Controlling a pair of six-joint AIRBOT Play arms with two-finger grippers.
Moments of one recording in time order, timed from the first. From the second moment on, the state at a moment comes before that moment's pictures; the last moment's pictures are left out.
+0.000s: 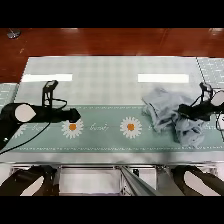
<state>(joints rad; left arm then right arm) -0.23 -0.89 0.67 1.24 -0.97 -1.61 -0.21 -1.12 0.80 -1.48 1.06 1.69</state>
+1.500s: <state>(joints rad) -0.01 -0.55 0.61 1.12 -1.13 -1.56 0.72 -1.48 1.39 -1.08 0.97 1.64</state>
